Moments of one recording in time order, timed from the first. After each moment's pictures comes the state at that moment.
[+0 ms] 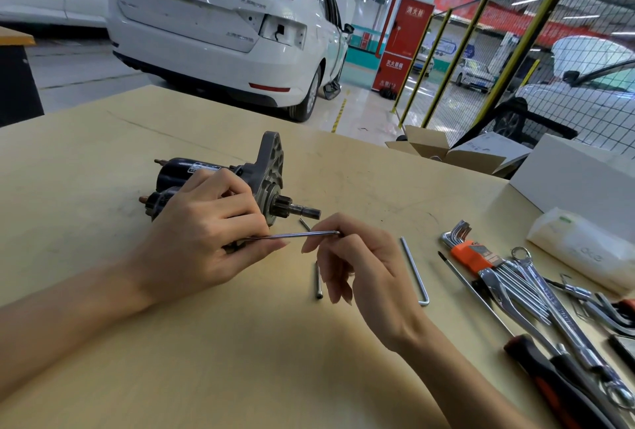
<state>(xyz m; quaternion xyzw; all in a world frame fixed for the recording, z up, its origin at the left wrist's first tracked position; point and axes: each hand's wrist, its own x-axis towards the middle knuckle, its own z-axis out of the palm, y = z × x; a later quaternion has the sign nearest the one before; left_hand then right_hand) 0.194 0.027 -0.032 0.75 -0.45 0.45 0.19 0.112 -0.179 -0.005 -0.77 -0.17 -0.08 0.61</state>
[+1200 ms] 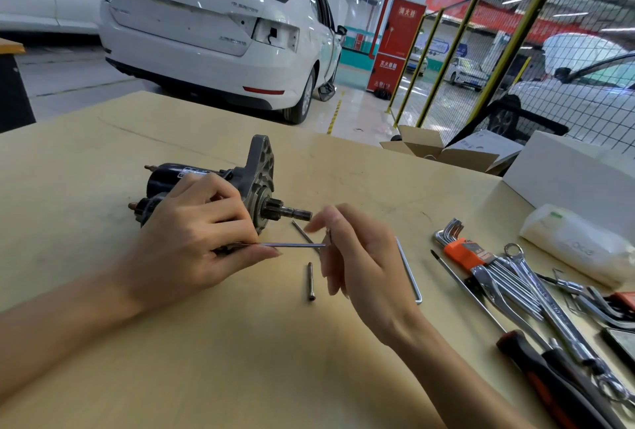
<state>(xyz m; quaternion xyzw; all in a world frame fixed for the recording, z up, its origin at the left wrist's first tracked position) 0.191 0.027 -0.031 0.75 -0.45 0.45 0.19 0.111 -0.179 -0.001 -0.81 -0.11 -0.16 0.55</state>
